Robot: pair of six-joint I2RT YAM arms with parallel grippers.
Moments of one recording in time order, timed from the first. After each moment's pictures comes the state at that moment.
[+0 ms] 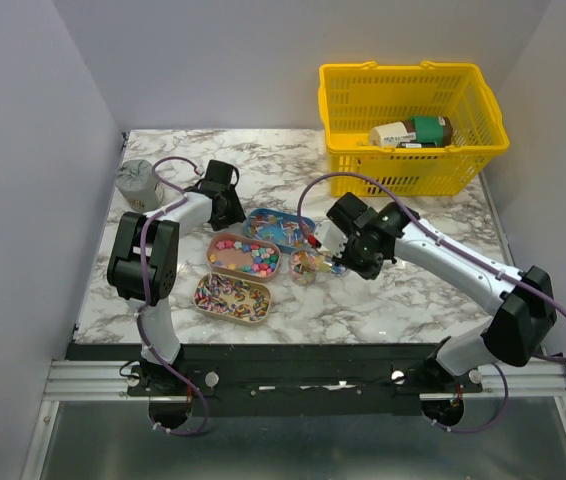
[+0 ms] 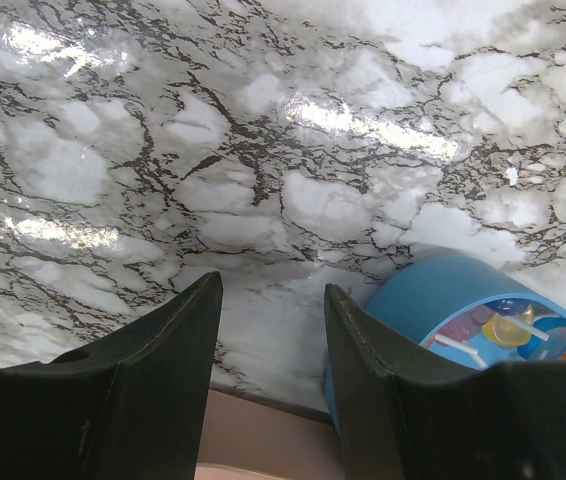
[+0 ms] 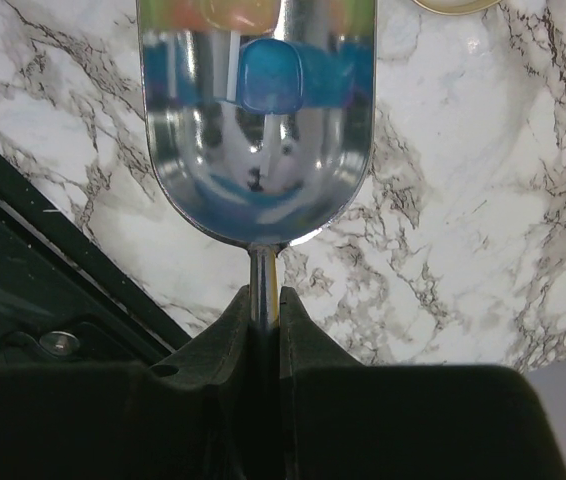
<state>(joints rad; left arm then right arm) -0.26 1.88 1.23 -0.34 -0.06 -0.60 0.76 1.48 1.26 -1.12 0.06 -0.43</state>
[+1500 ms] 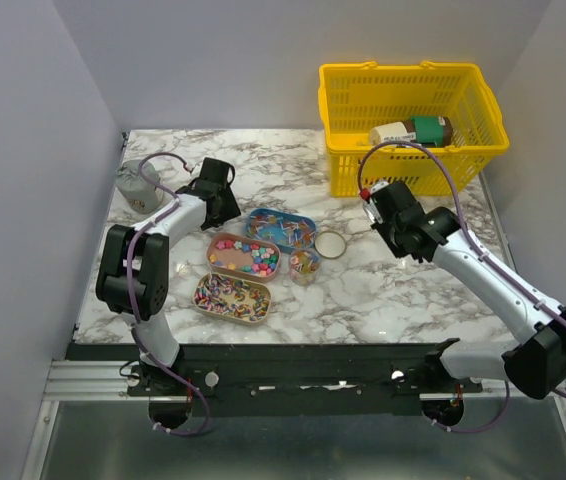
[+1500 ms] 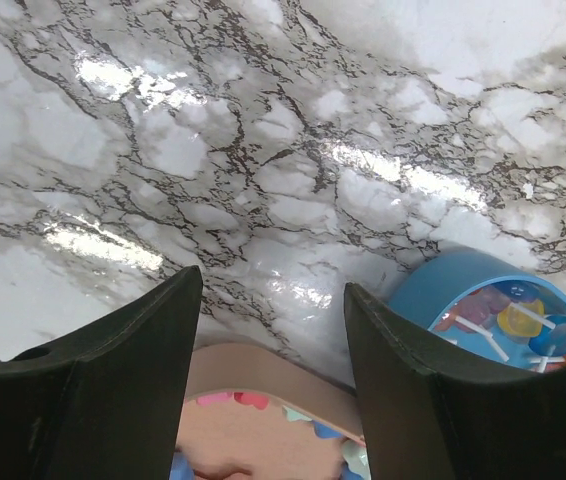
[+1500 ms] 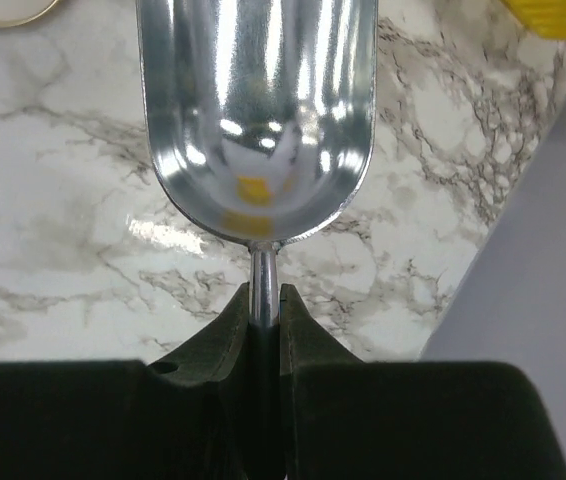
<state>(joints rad) -0.26 1.77 1.20 -0.40 -0.20 -0.62 0.58 1.27 1.15 -0.95 0.42 -0.16</state>
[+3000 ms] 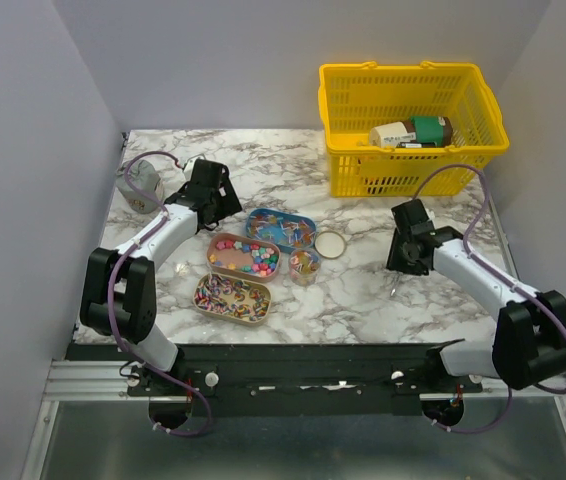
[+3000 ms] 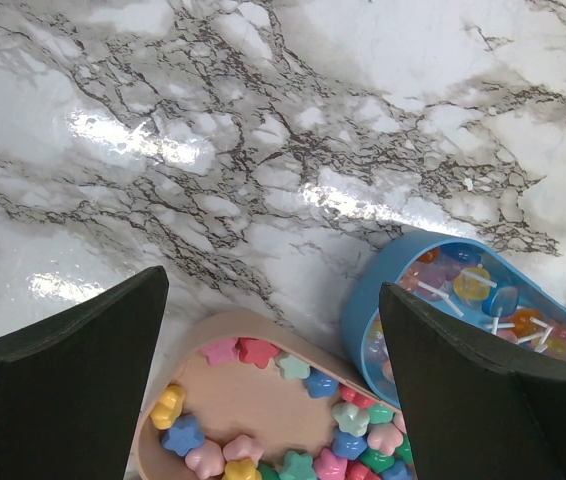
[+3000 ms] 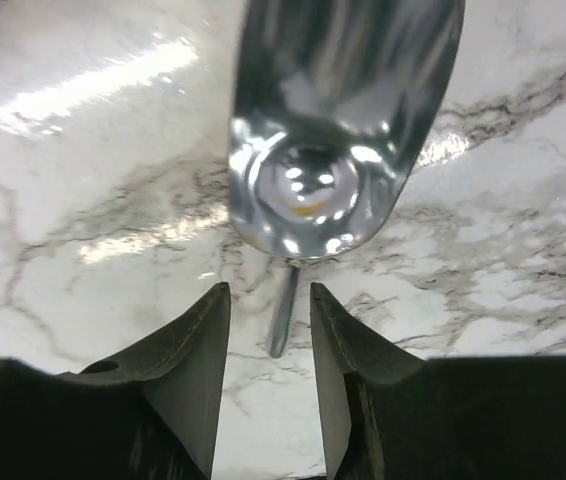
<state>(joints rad) -0.27 1.60 1.11 -0.36 -0.23 -0.60 0.31 1.34 0.80 -0.64 0.24 0.53</state>
